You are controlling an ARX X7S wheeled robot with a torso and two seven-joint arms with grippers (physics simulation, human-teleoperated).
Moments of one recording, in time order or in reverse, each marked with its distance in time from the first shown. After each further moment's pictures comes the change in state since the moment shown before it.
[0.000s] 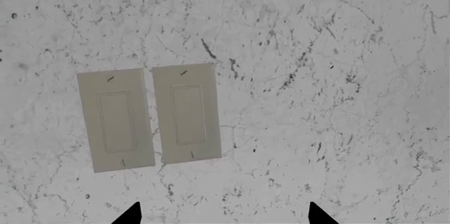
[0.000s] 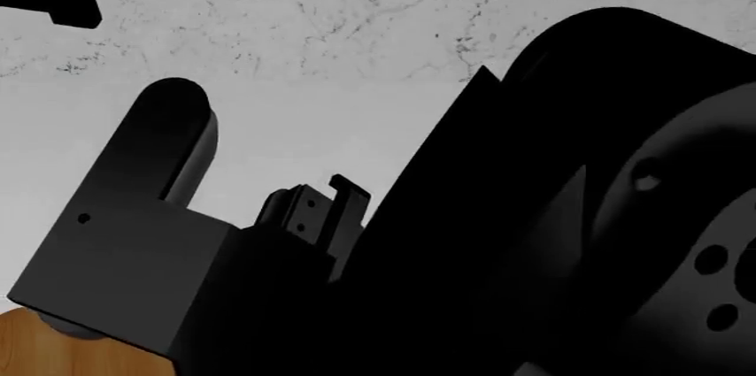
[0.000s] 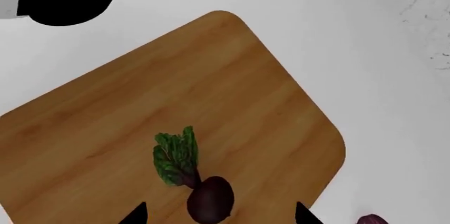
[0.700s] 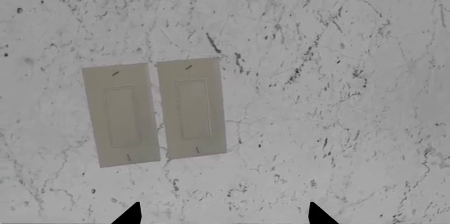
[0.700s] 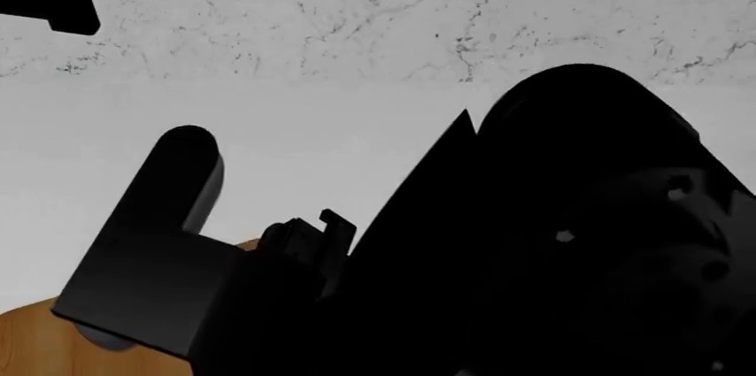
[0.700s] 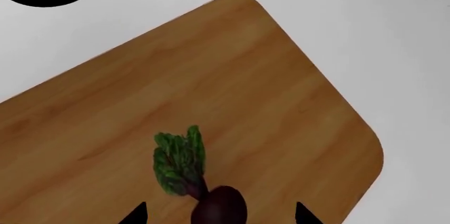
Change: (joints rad) left arm 0.016 -0.011 0.007 -0.004 -0.003 0.017 -0.011; right arm -0.145 -0.034 0.045 0.005 -0.246 0.044 -0.197
